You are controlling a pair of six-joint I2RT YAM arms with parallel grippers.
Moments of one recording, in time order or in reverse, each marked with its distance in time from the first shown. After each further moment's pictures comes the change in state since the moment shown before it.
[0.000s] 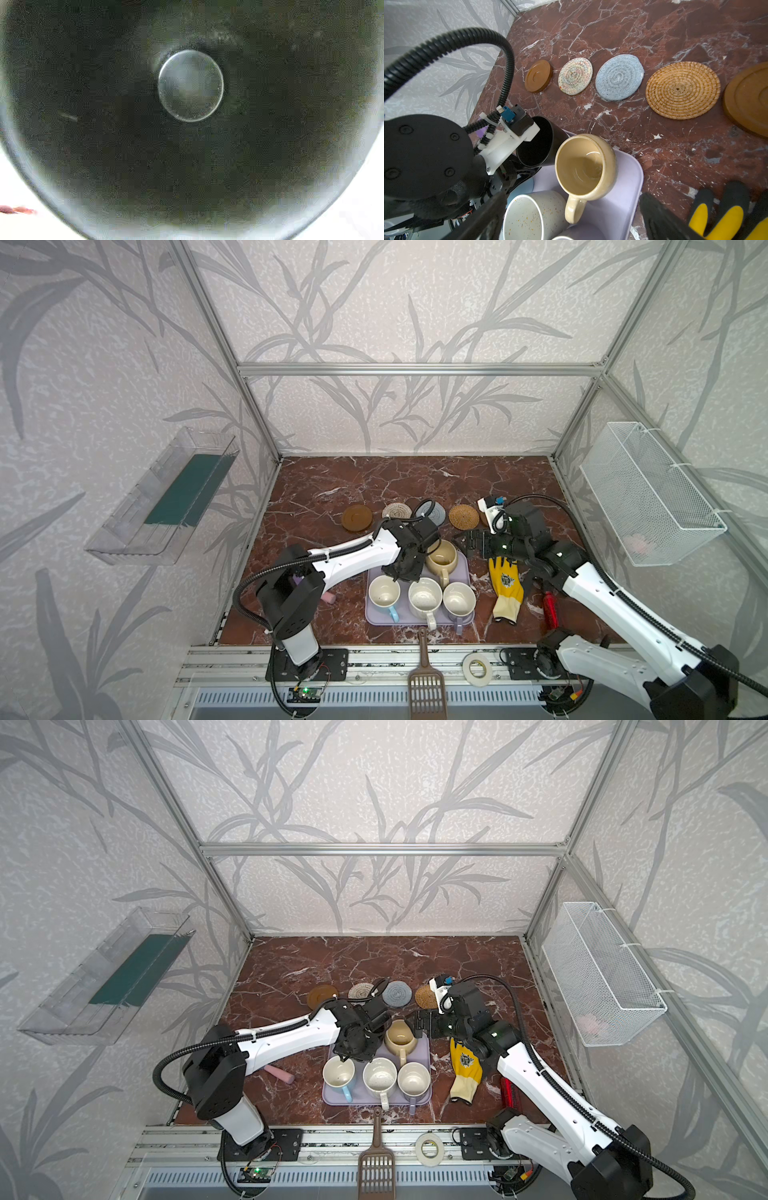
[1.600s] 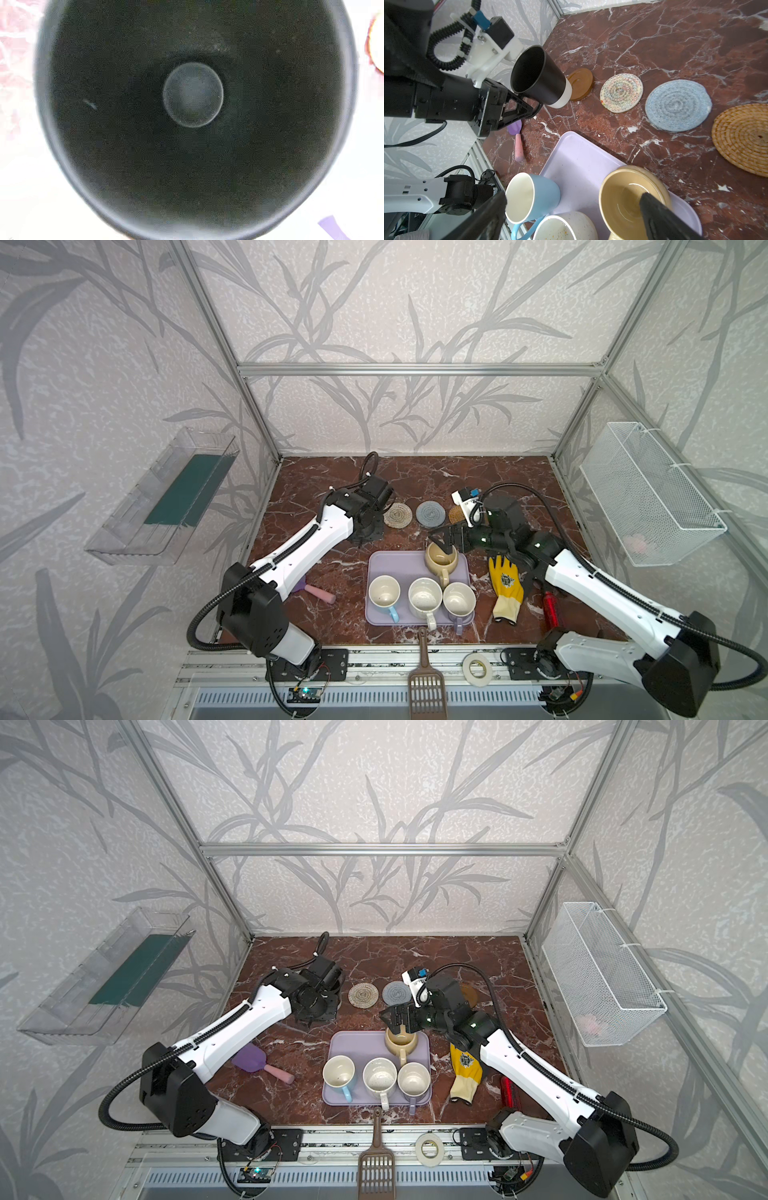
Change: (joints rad) left arm 0.363 -0.178 0.112 -0.116 -0.156 0.066; right arm 0.145 0.168 0.109 0.164 -0.047 -0.002
